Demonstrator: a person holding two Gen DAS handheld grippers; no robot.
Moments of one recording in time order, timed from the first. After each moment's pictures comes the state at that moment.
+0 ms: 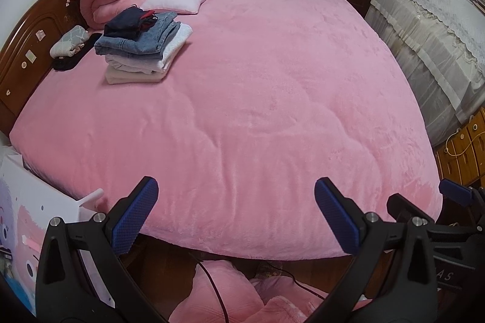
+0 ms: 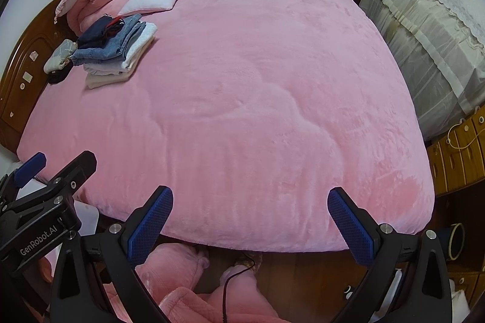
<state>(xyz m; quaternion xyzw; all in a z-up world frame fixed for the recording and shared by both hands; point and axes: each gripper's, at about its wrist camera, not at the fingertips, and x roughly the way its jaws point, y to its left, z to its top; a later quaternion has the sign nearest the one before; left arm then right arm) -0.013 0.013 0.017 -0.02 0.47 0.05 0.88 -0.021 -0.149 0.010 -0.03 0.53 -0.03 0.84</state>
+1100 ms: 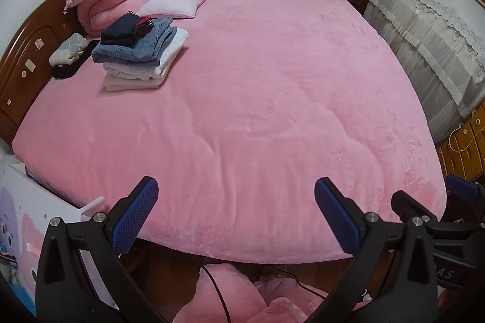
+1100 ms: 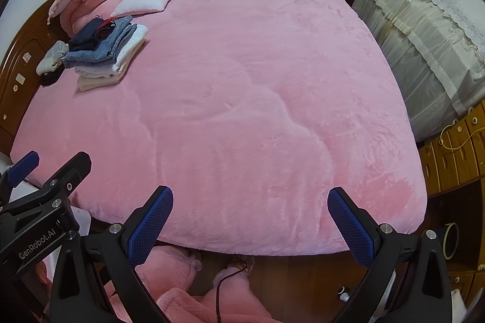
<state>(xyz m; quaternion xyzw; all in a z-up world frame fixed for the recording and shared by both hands) 0.006 0.017 0.024 0.00 0.47 0.04 0.88 -0.014 -0.156 0.008 -0.04 0.53 -0.06 0.84</state>
